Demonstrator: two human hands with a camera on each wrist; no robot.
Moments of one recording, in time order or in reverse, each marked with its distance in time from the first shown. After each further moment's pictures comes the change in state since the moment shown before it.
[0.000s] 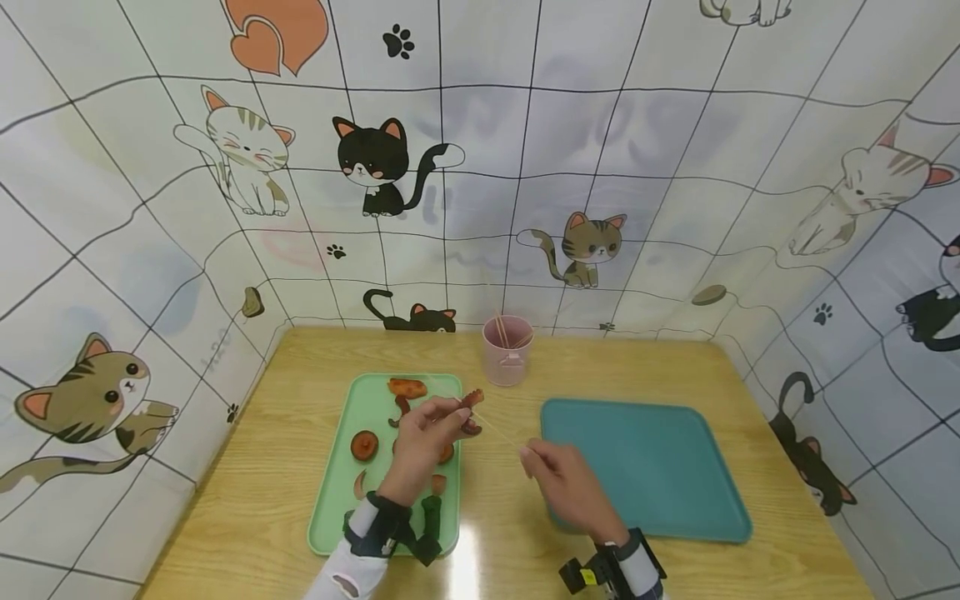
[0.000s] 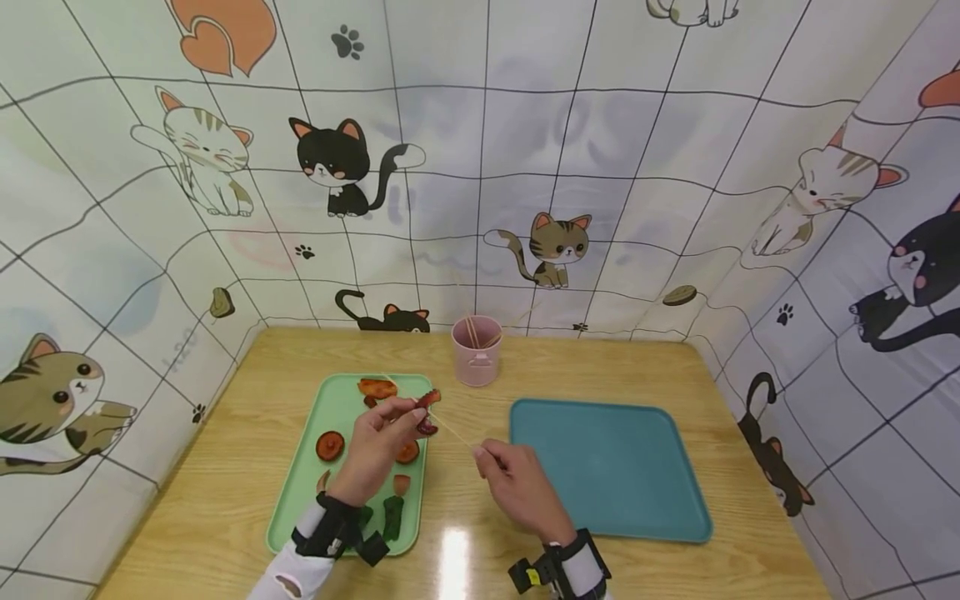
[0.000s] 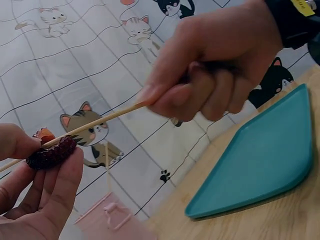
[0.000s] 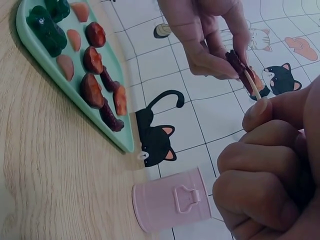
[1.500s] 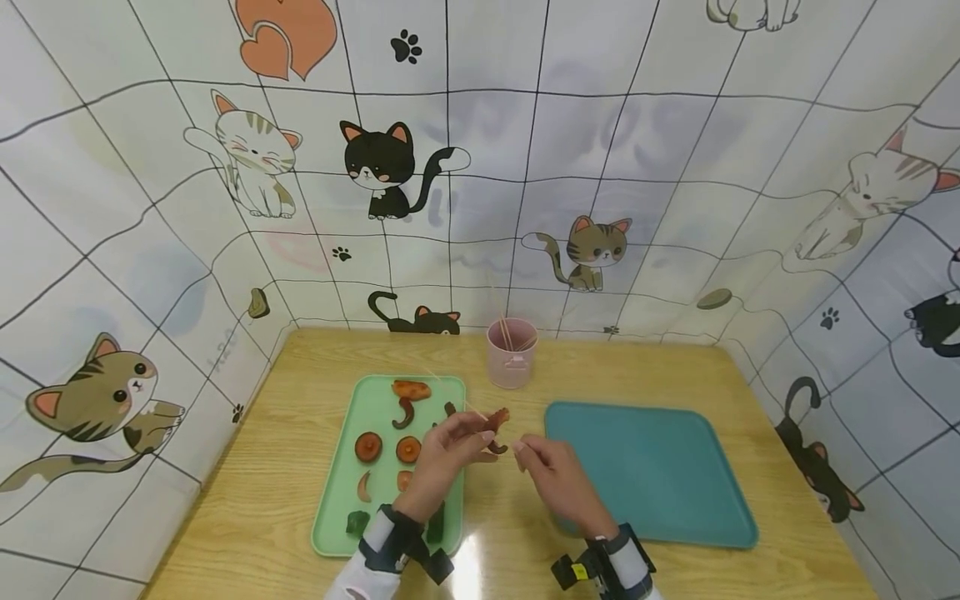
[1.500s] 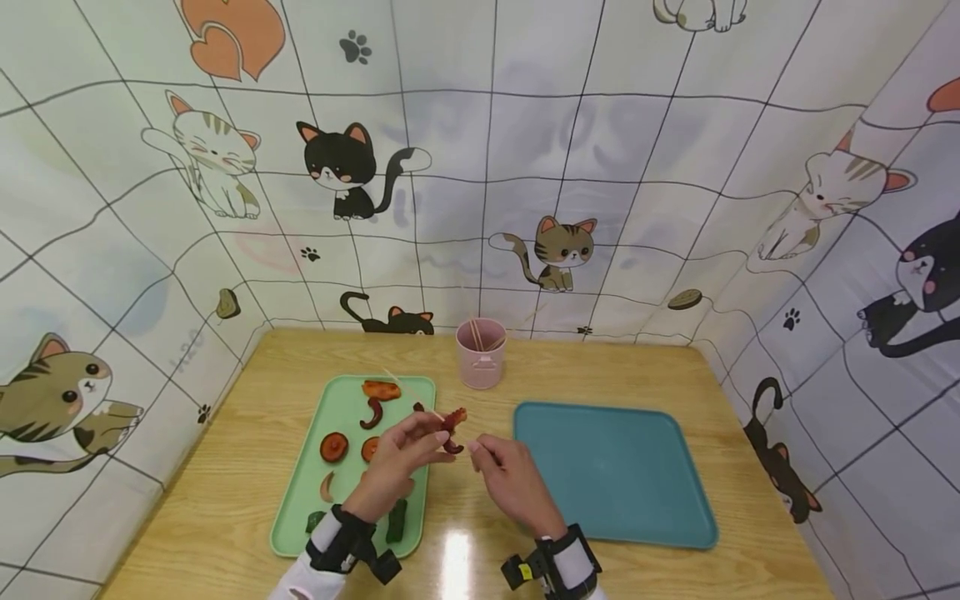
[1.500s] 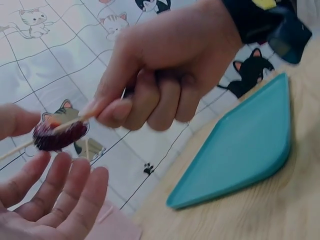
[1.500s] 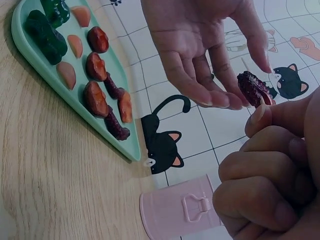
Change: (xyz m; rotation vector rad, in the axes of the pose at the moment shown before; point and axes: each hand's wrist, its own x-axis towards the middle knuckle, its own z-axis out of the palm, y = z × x) left_hand -0.009 -0.014 0.010 0.042 -0.162 -0.014; right_hand 0.016 0.006 0.013 0.050 0.009 0.020
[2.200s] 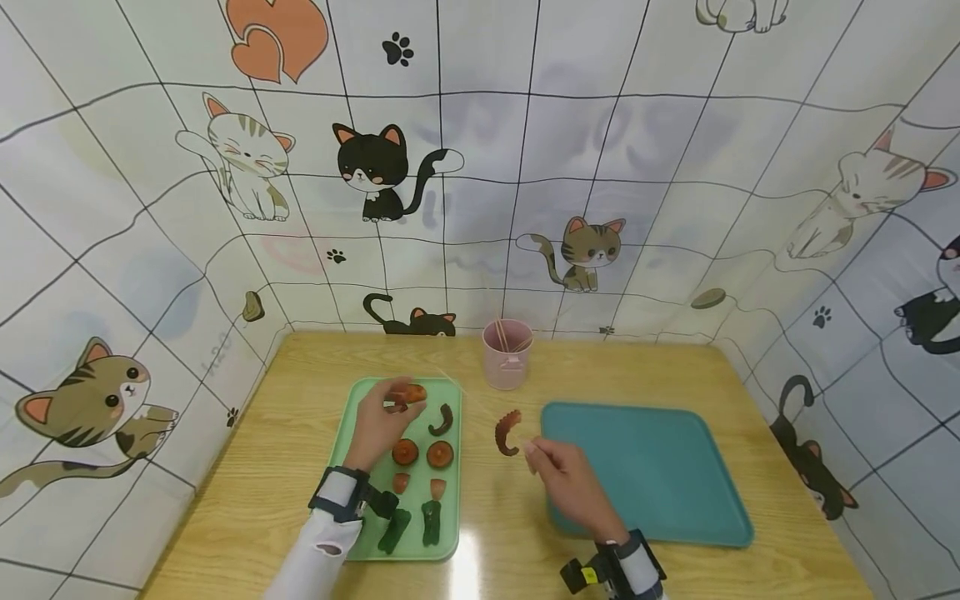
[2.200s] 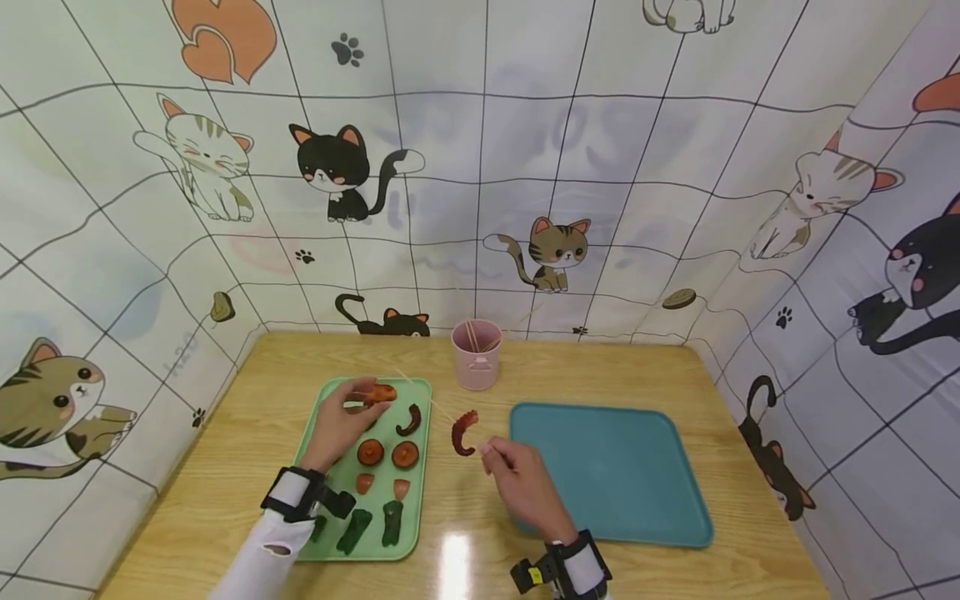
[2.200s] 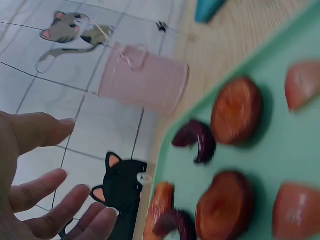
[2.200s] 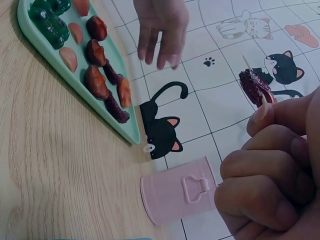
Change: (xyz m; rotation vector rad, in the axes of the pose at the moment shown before) left_hand 0.036 0.005 -0.098 0.709 0.343 0.102; right_hand -0.009 0.010 -0.013 0.033 0.019 0.063
